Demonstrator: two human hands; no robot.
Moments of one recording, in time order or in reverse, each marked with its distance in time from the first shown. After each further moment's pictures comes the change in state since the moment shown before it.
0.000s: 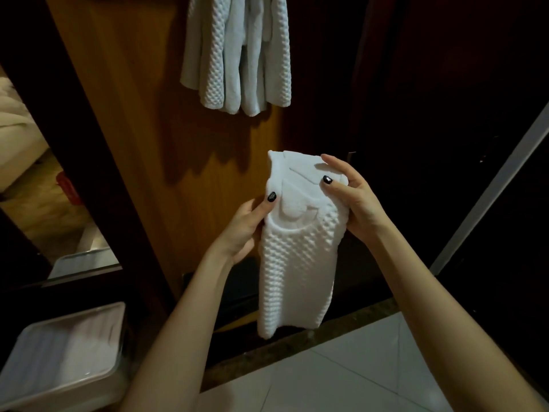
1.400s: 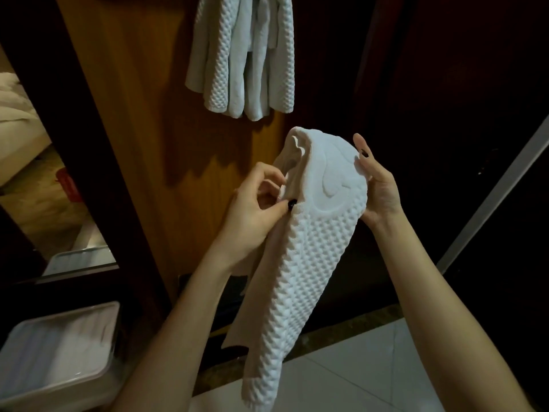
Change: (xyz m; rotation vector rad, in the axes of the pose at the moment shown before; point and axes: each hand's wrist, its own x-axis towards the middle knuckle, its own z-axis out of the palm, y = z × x) left_hand -0.030 0.051 0.041 0.568 0.161 0.577; right_hand 0.022 -0.020 -0.018 0.415 0.052 -0.033
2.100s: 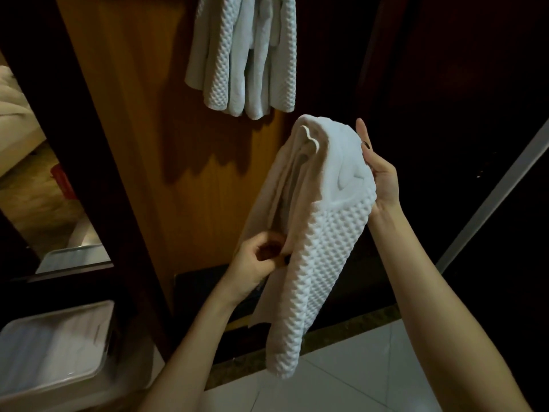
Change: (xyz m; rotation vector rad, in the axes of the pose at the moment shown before) left_hand -0.055 -0.070 0.015 -0.354 -0.123 -0.315; right_hand 0.019 0.002 0.000 0.217 -0.100 0.016
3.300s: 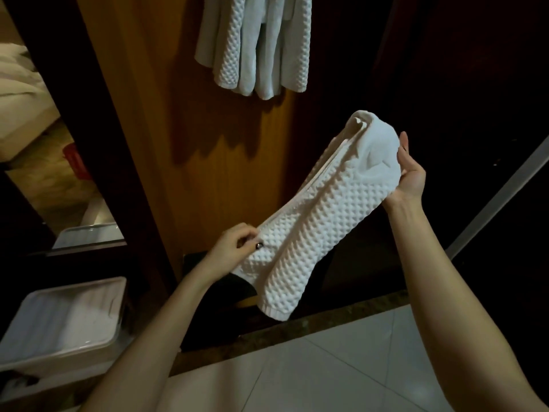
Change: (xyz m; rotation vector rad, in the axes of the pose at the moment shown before) left_hand -0.010 -0.042 -0.063 0.560 0.011 -0.138; right_hand -0.004 -0.007 -0.055 0.144 0.451 -0.145
